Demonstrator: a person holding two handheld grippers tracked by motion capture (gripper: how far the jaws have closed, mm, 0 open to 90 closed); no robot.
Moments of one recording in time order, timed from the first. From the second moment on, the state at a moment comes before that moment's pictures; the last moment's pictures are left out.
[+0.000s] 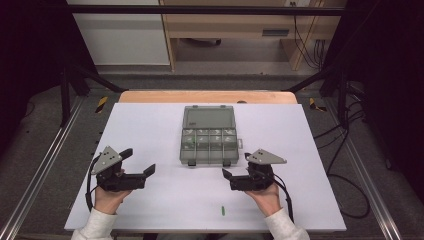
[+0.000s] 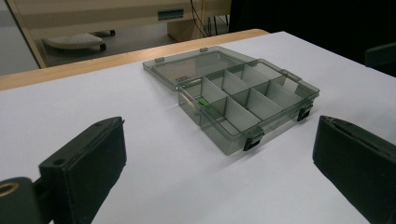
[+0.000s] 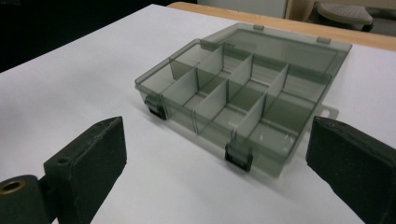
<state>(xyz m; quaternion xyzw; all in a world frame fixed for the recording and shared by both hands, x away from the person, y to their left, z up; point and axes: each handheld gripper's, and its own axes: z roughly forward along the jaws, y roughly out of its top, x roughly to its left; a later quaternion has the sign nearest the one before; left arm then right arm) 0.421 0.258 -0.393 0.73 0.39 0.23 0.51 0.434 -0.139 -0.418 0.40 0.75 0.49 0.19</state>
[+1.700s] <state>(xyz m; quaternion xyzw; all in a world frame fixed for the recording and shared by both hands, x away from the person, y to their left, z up) 0.419 0.256 -0.393 0.73 0.39 0.23 0.51 0.373 -0.111 -0.477 0.34 0.87 0.35 0.12</state>
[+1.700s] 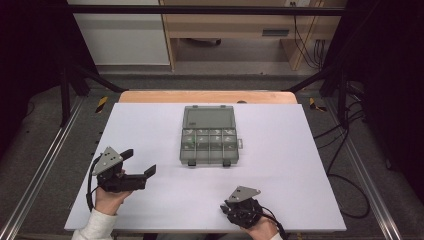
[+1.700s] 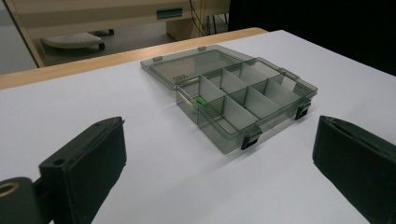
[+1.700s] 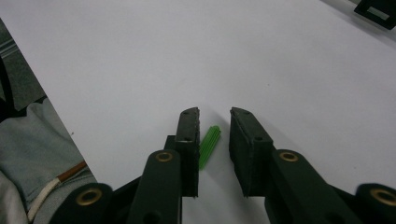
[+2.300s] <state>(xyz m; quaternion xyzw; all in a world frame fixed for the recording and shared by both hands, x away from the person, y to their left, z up) 0.419 0.256 -0.393 0.73 0.39 0.23 0.51 0.385 -0.122 -0.472 0.36 0.86 0.37 0.07</state>
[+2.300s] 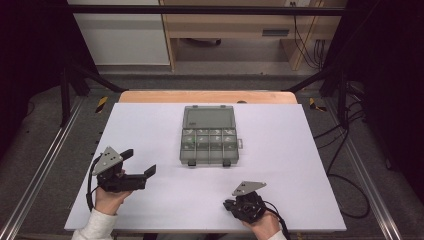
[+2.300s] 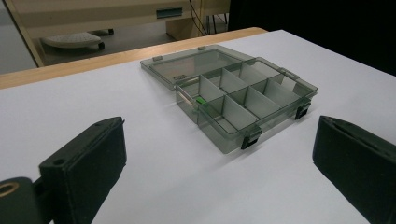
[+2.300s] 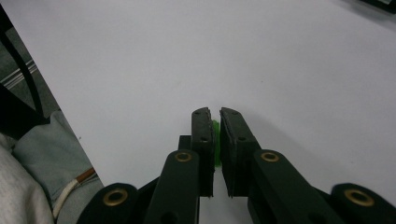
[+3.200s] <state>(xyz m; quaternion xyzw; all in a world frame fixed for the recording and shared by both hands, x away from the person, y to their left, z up) 0.420 0.257 -0.394 0.73 0.39 0.23 0.51 0.454 -0.124 -0.394 0.38 0.77 0.50 0.15</state>
